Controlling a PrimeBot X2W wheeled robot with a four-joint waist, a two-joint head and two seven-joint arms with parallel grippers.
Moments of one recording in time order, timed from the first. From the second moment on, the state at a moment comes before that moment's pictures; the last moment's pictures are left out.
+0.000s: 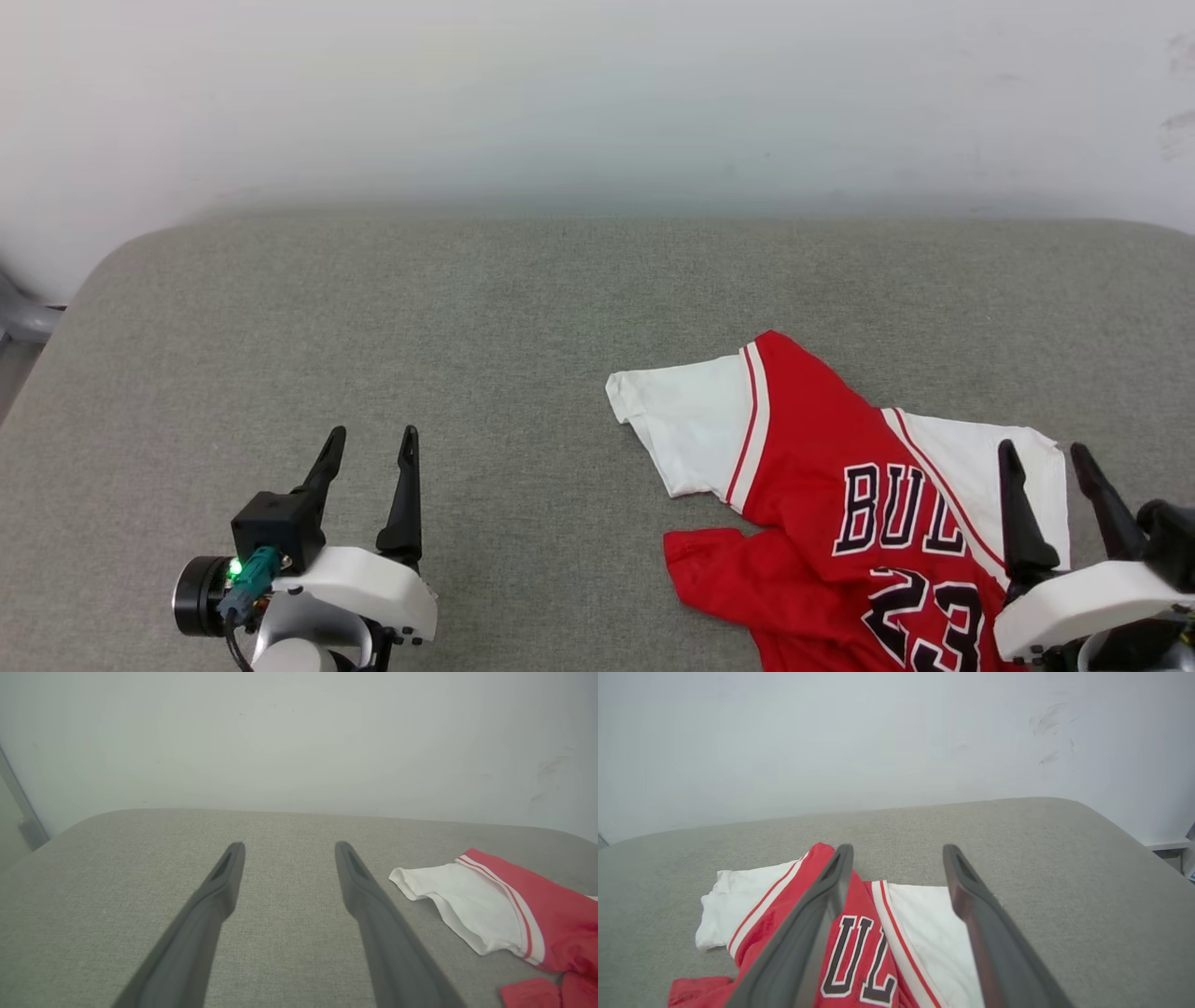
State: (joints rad) left arm -0.11 0.15 -0.15 0.22 -0.27 0.03 -0.22; right arm -0.02 -0.06 -0.19 0.11 0.17 0.13 -0.09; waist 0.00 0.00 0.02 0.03
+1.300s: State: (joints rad) left arm -0.79 0.24 -0.59 0.64 -0.51 -0.13 0.63; right arm -0.05 -0.05 -0.07 -0.08 0.24 0.13 -0.01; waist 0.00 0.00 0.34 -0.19
